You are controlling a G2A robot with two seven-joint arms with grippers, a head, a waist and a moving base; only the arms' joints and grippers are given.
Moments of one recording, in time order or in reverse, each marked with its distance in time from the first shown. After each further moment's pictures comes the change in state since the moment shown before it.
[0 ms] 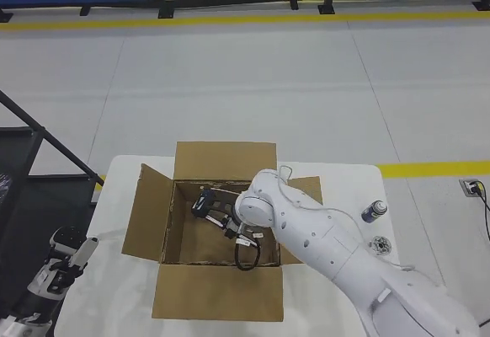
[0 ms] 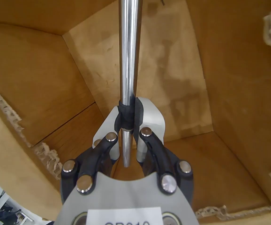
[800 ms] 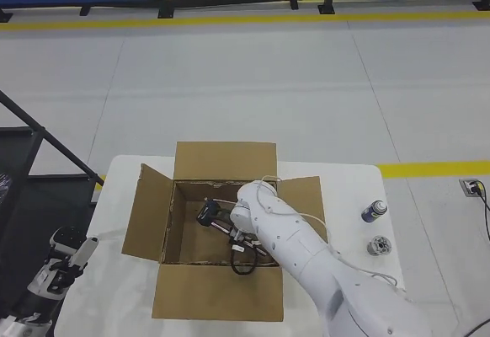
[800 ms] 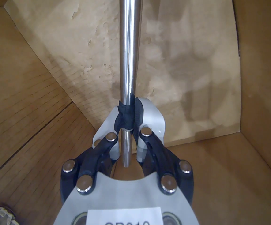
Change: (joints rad) left arm 0.000 0.000 0.000 0.000 0.000 0.000 0.000; right arm 0.047 -0.238 -0.092 0.488 -0.048 -0.071 -0.126
